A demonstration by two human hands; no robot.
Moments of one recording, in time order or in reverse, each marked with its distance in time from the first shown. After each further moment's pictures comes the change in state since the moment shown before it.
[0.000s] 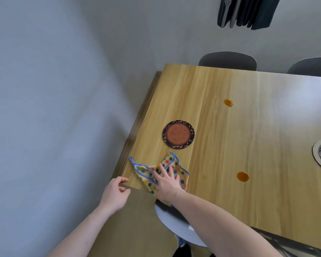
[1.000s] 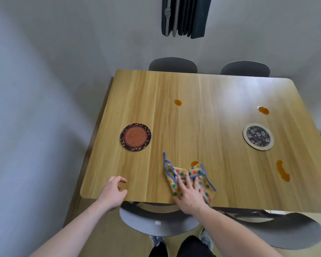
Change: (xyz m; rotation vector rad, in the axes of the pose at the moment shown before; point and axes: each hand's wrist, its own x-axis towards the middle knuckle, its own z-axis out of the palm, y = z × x) left_hand 0.006 0.090 0.072 0.137 -0.256 0.245; right_hand -0.134 0.173 0.035 0.188 0.084 0.457
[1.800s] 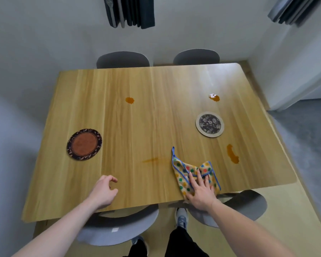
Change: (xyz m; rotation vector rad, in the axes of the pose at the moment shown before) left_hand 0.032 0.130 0.087 0.171 -0.124 0.072; right_hand -0.037 0.223 -0.029 0.174 -0.001 0.229
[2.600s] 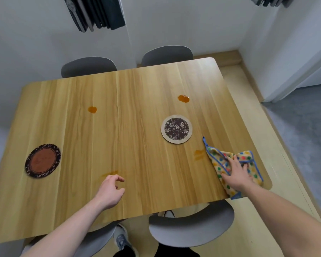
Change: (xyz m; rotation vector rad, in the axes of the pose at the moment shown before) left_hand 0.023 0.194 0.091 0.040 0.019 0.023; right_hand 0.073 0.274 -0.144 0.217 0.128 0.243
